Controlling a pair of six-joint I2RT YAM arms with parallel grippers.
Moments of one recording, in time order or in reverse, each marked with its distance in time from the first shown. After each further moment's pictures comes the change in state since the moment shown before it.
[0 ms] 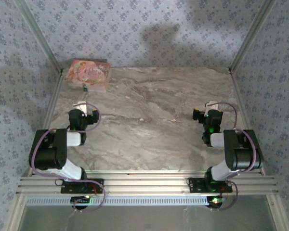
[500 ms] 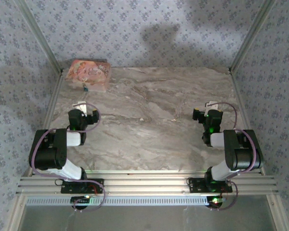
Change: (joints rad) left arm 0.003 0.000 0.000 0.000 0.019 -0.008; right arm -0.002 0.000 0.000 0.000 -0.002 0.000
